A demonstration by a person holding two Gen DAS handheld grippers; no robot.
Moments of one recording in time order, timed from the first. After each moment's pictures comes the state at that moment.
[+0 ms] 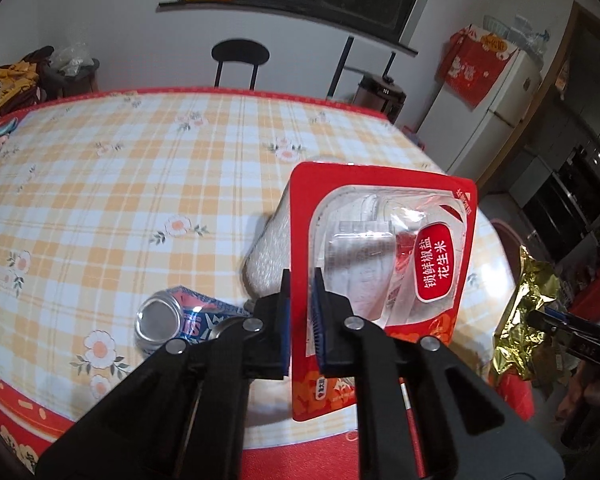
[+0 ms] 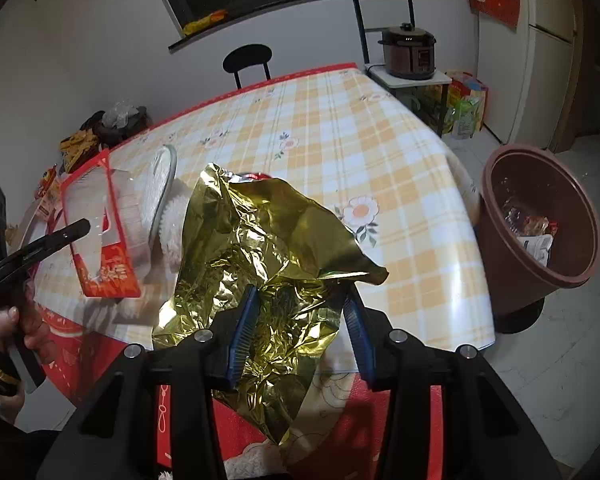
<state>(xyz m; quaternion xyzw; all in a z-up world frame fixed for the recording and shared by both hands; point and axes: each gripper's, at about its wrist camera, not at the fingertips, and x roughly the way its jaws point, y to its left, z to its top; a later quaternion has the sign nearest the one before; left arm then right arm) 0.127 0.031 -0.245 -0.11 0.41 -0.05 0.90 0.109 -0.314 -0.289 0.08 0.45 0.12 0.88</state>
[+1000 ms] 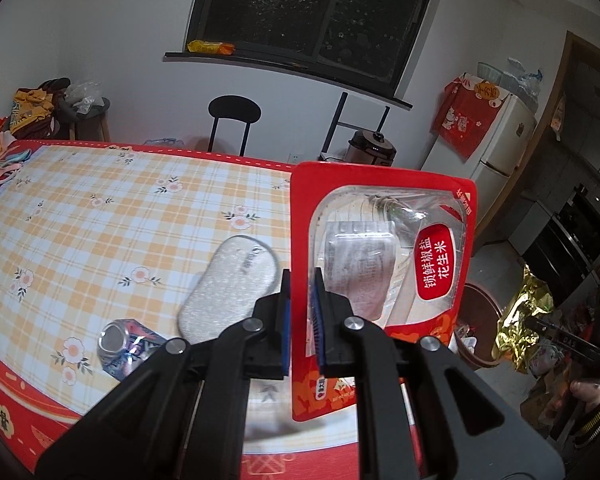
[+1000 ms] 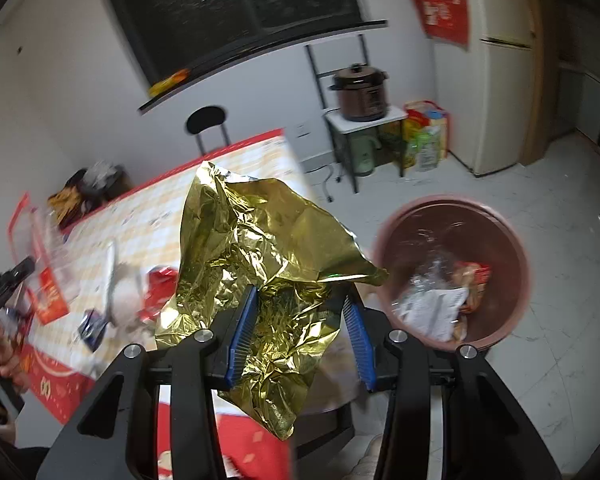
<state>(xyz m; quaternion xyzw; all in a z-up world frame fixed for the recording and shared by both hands) 0.111 -0.067 -0.159 -0.13 0.33 -0.02 0.93 0.138 -0.498 -0.248 0.13 0.39 0.07 0.91</state>
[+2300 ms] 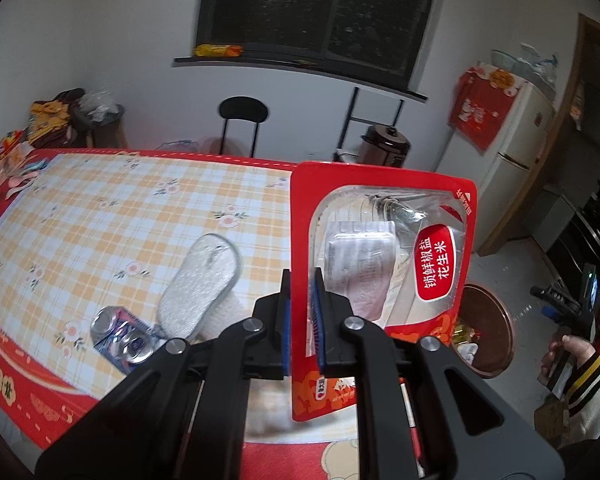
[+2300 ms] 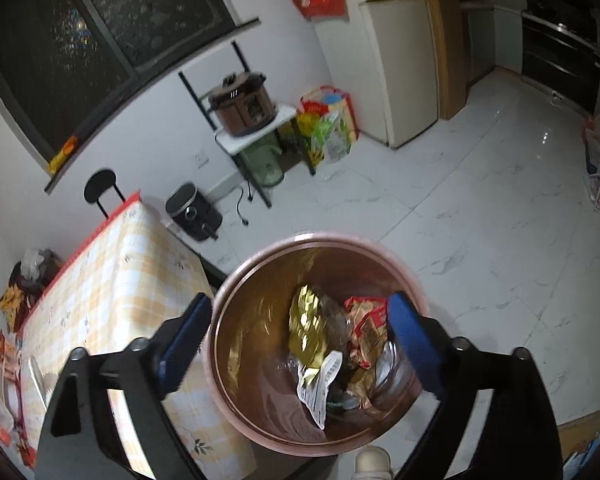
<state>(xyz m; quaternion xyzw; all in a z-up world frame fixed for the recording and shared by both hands) 0.120 -0.144 -0.135 -0.10 0.35 0.02 0.93 0.216 -0.664 -0.289 0.22 0.38 -0.07 0.90</state>
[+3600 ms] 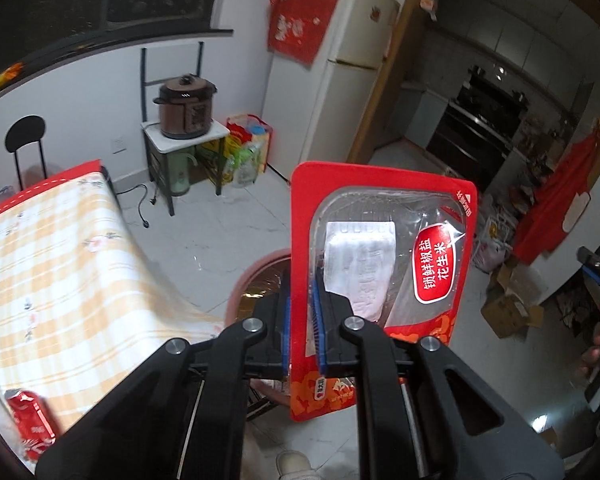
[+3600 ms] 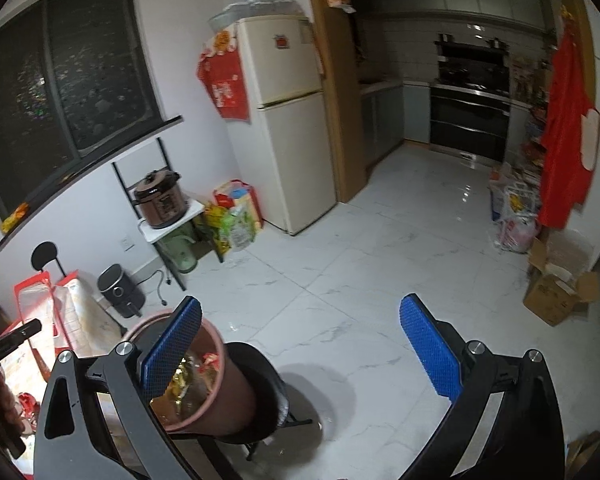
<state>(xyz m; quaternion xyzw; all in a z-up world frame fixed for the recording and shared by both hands) 0.260 -0.468 -0.201 0.00 0.40 -0.26 0.88 0.031 -0.827 -0.205 0.17 0.28 -0.23 0.92</state>
